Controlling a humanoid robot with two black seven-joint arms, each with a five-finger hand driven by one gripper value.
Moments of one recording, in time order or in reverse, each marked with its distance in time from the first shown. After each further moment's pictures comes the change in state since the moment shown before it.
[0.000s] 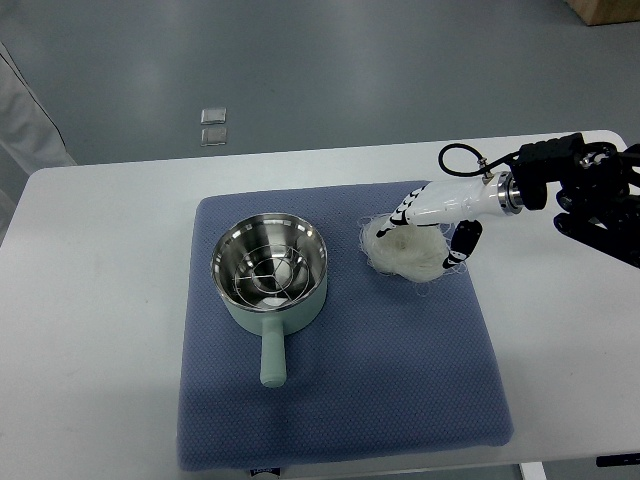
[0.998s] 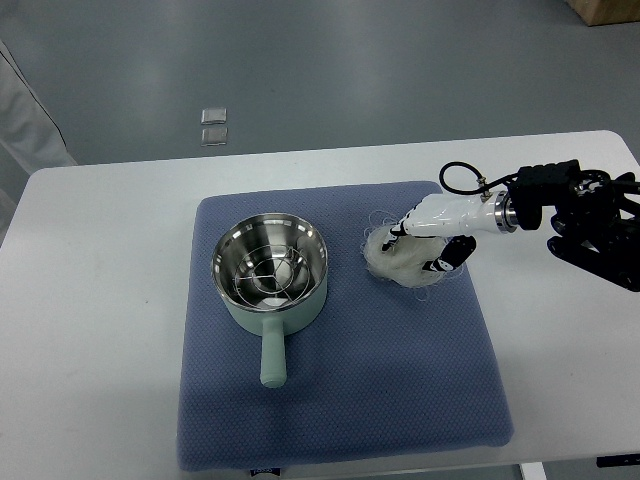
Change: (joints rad) left arm 0.000 0.000 0.000 0.000 0.000 0.000 0.000; right arm -0.063 0.037 0.003 -0.040 0.001 -0.073 -0.023
